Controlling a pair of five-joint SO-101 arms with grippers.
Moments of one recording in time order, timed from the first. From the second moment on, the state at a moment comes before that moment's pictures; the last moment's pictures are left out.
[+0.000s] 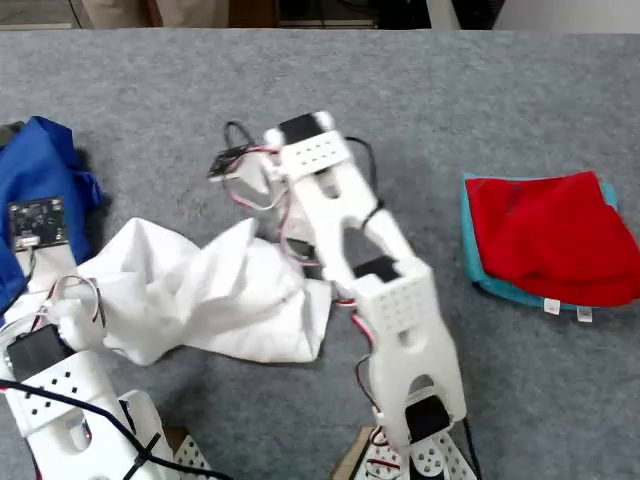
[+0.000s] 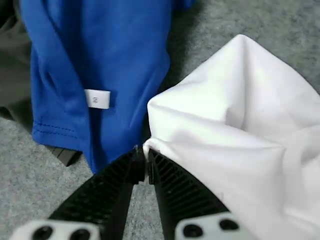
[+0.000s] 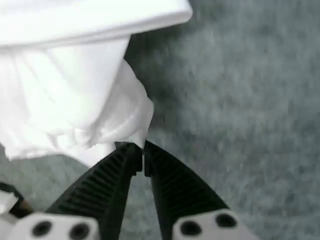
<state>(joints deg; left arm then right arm) -33.1 -65.8 64.2 62.7 -28.1 -25.0 42.0 -31.4 101.1 41.4</state>
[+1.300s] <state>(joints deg) -13.8 -65.8 86.2 43.3 -21.8 -17.9 15.3 -0.4 90.4 81.4</state>
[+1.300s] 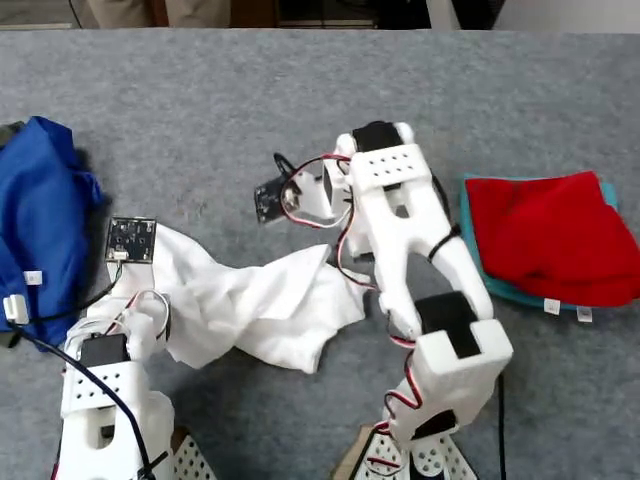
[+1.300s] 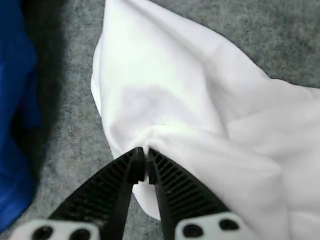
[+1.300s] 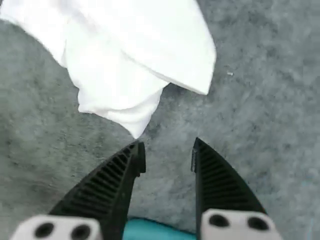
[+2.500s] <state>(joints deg) -13.8 -65.8 86.6 41.7 -21.8 -22.2 5.7 32.7 46.4 81.0</state>
